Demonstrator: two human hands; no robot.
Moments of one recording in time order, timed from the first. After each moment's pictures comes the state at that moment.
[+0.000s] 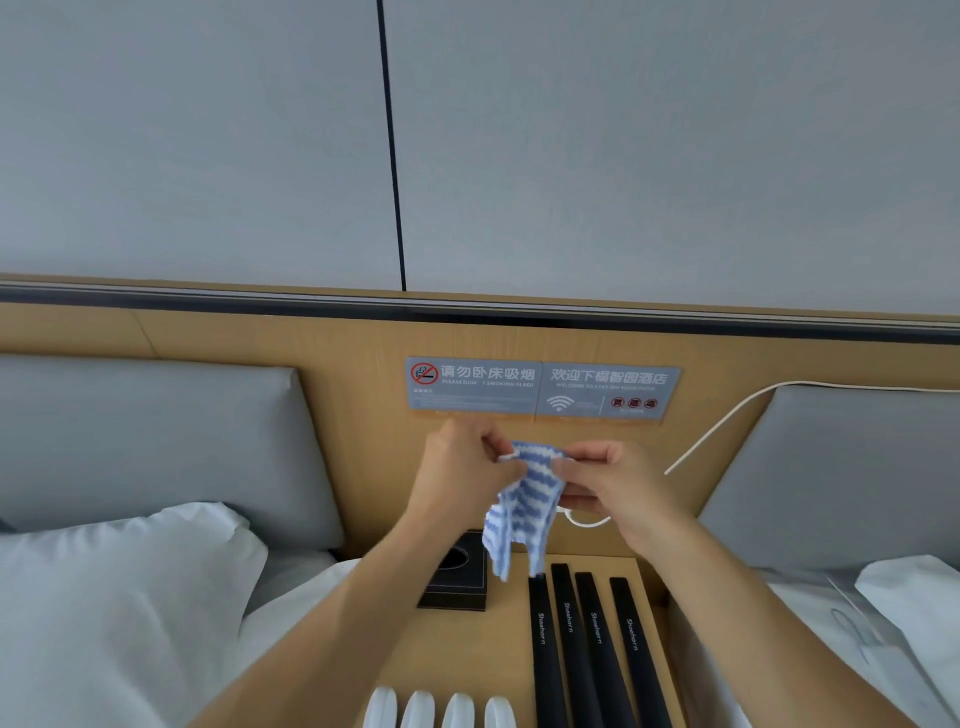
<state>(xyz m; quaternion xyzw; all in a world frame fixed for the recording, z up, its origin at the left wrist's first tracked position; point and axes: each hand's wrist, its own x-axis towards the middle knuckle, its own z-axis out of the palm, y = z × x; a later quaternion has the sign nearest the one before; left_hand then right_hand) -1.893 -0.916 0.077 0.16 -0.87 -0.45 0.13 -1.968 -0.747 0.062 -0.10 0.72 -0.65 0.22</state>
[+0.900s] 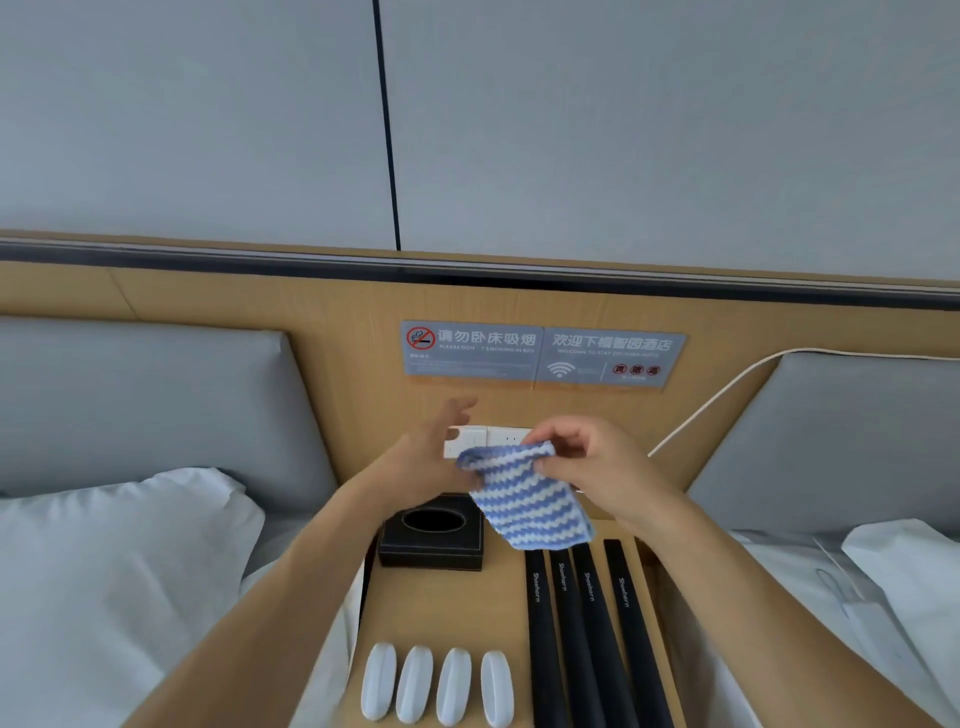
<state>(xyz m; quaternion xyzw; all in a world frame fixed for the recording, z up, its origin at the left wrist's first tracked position) -1.890 -0.970 0.029 0.06 -0.86 -0.51 -0.04 -1.959 -0.752 0.057 -0.26 0.81 -0.48 0.20</state>
